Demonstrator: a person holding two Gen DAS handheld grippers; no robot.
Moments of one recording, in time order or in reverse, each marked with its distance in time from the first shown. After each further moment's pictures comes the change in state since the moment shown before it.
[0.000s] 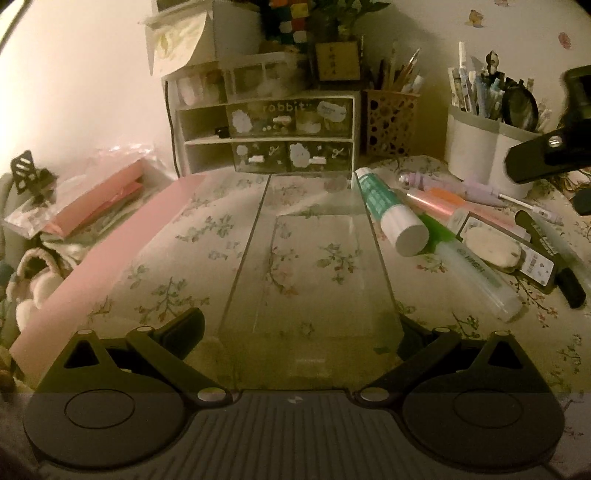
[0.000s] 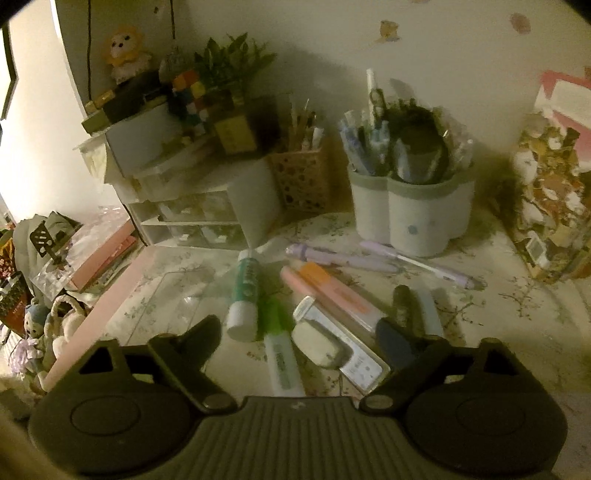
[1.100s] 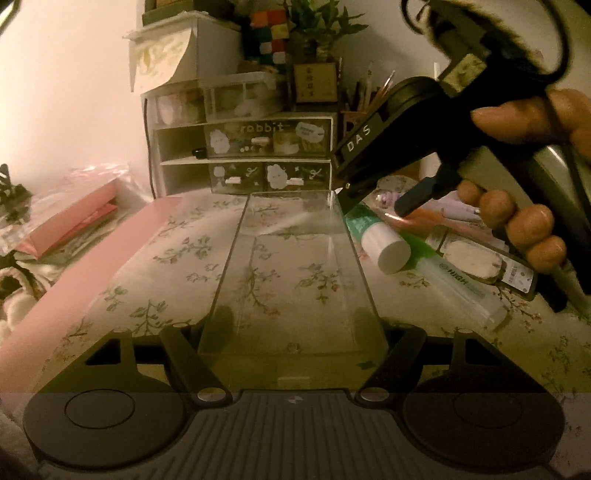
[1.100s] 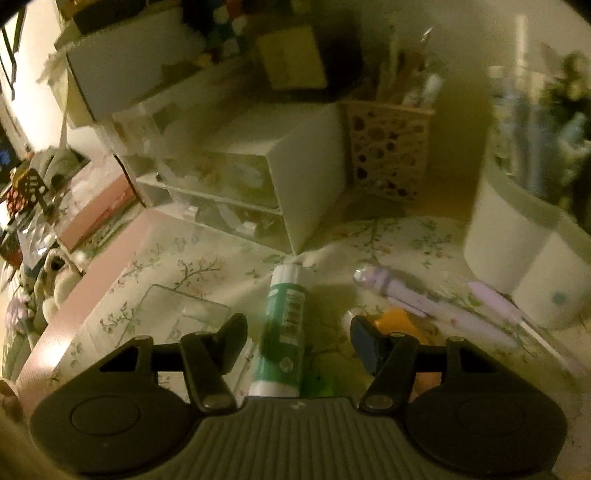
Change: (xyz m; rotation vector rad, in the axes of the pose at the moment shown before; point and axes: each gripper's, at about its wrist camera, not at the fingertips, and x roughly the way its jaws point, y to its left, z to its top) left arm 0.003 0.006 -0.006 0.014 -0.082 -0.096; right arm 0.140 0.043 0.057 -0.155 0.209 0.093
